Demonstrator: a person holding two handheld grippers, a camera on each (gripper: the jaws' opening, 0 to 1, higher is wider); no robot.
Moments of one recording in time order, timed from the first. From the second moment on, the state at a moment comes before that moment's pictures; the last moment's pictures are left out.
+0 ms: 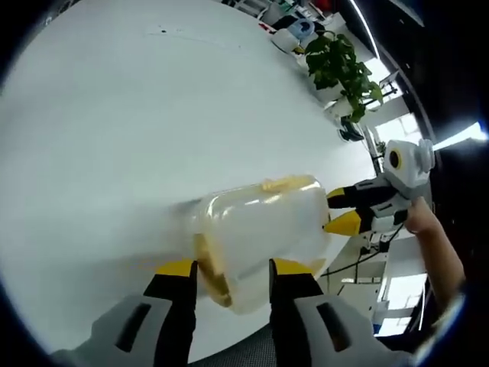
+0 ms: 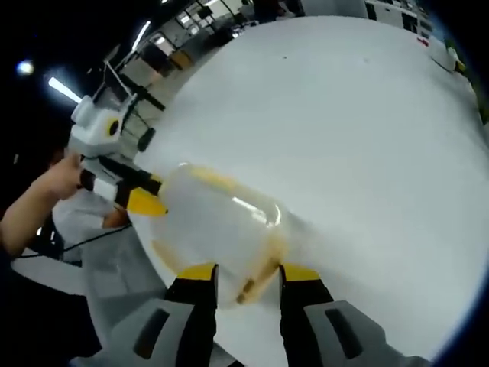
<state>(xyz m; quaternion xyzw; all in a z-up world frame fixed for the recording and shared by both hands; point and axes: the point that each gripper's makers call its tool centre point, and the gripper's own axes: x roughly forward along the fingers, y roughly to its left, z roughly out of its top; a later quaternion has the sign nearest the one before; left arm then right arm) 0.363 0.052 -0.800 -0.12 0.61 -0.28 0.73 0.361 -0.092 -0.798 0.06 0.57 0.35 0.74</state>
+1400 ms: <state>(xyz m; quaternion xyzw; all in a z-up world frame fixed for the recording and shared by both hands) 0.359 0.049 -0.800 -0.18 0.60 -0.27 0.73 0.356 -0.087 -0.797 0.09 0.59 0.32 0.74</state>
